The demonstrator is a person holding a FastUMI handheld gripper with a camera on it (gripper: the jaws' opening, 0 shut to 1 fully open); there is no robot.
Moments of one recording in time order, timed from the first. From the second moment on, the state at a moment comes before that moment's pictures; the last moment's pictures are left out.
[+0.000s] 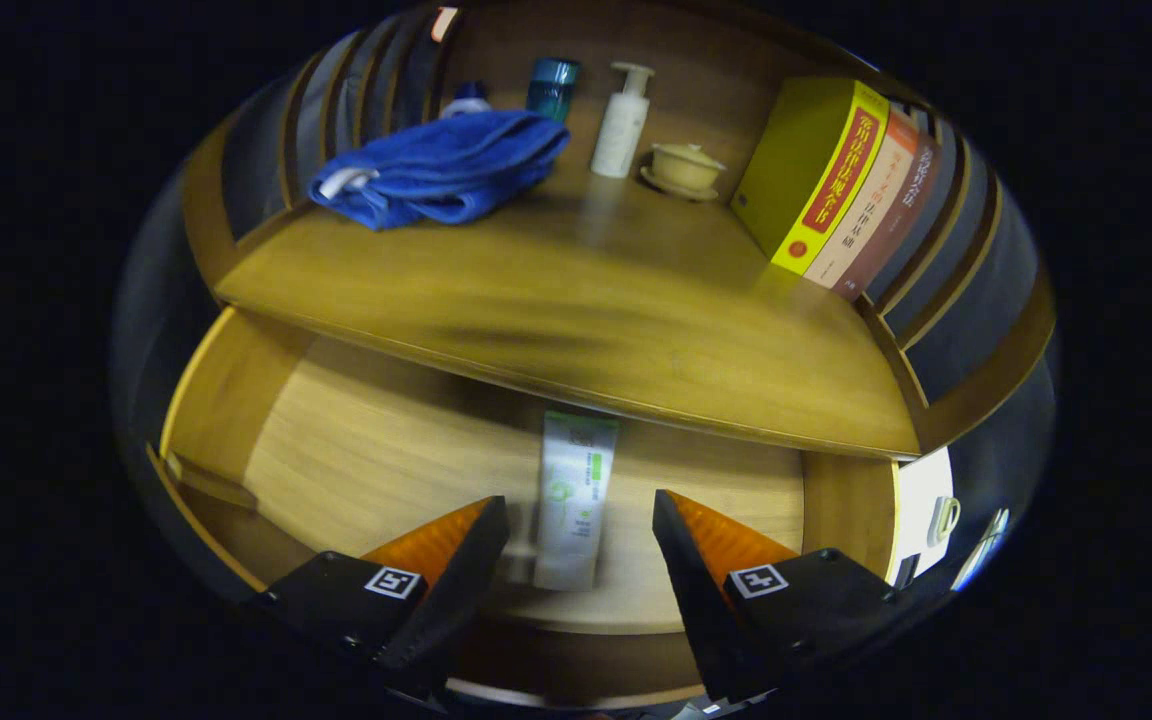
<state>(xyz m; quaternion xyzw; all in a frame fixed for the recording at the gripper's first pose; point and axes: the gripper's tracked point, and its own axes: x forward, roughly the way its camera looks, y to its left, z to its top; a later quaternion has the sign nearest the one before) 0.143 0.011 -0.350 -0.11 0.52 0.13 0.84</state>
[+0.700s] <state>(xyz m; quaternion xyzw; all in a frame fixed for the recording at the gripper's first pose) 0.120 0.023 -0.352 -0.08 0.58 0.14 0.80</state>
